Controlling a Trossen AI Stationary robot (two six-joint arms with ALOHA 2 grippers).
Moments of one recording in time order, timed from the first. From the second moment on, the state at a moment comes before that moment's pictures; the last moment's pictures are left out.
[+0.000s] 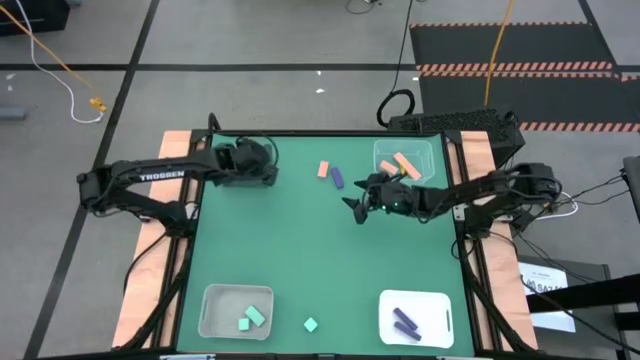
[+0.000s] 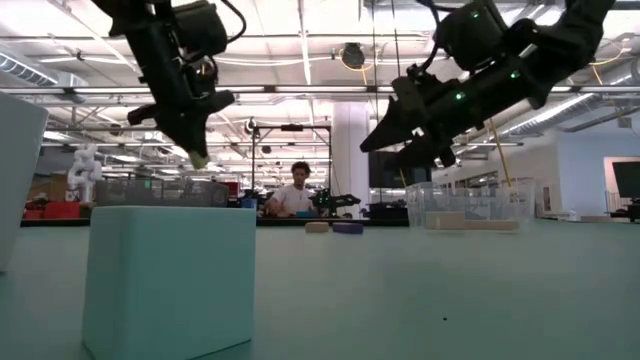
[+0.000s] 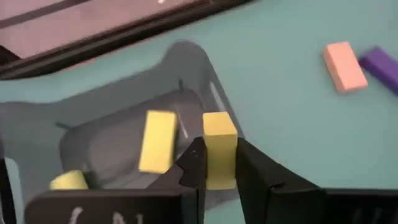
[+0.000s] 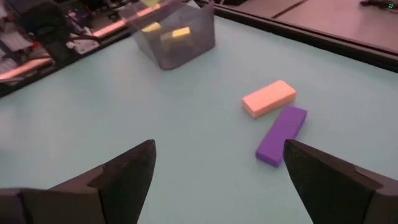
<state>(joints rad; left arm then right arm) 0.38 1.26 0.87 -0.67 -0.42 -0.68 -0.08 1.44 0.50 0.50 0.34 0.44</state>
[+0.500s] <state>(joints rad) 0.47 1.26 0.87 -0.77 -0.41 -0.68 -0.16 1.64 0.71 0.36 0.34 0.43</state>
